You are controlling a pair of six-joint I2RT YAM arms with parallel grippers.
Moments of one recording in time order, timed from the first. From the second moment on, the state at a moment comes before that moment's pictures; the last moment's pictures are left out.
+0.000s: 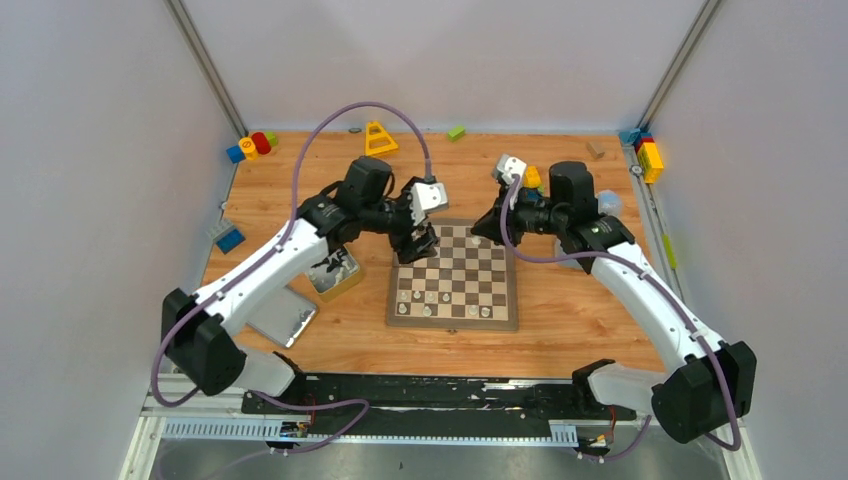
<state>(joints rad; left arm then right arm) -0.66 1.44 1.30 -0.53 0.56 0.48 0.38 1.21 1.09 -0.34 -0.75 -0.23</state>
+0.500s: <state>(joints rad) -0.49 1.09 1.20 -0.64 0.30 0.50 0.69 1.32 0.82 -0.25 -0.72 -0.37</state>
